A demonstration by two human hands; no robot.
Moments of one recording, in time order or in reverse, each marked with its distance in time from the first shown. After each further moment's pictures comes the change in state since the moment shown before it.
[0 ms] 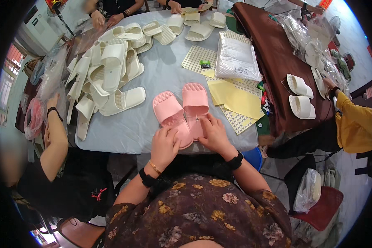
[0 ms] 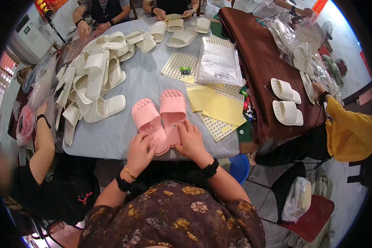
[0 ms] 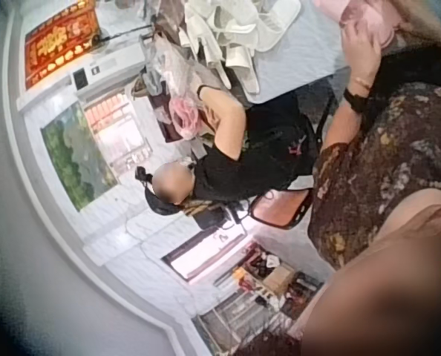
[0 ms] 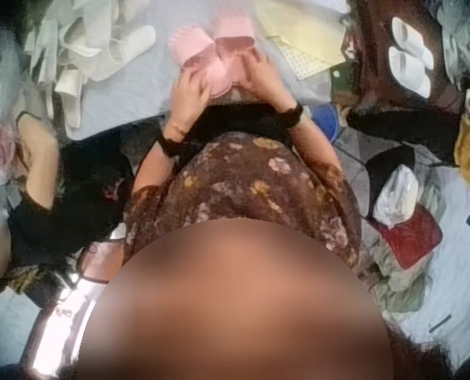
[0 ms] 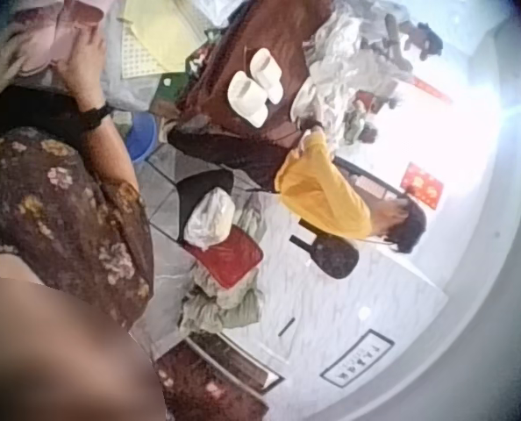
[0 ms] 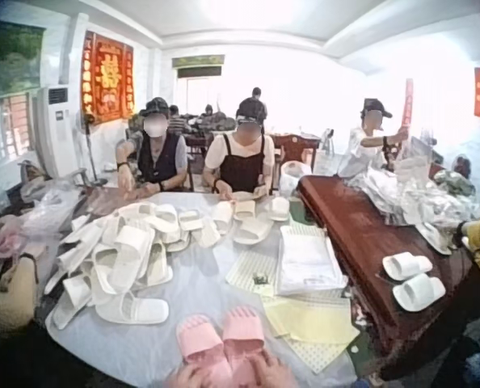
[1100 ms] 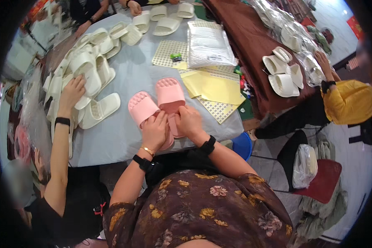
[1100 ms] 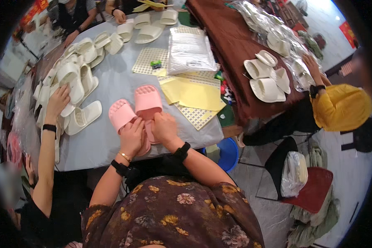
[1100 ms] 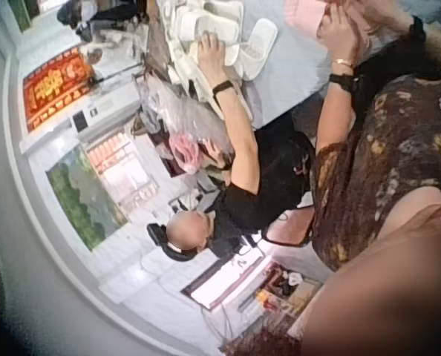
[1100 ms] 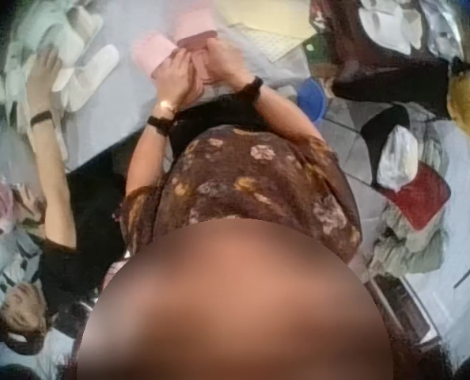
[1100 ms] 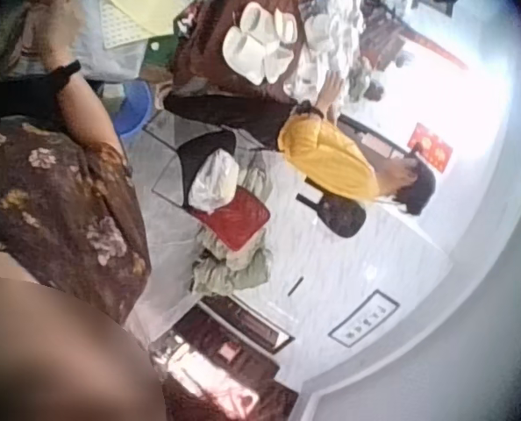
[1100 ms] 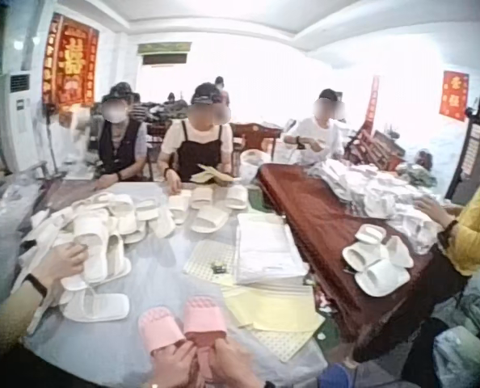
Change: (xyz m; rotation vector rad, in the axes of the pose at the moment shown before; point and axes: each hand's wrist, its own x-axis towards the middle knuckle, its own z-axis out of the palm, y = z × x) left_hand 0.050 -0.031 0.065 0.227 0.087 0.343; right_hand 0.041 -0.003 0.037 0.012 0.387 0.126
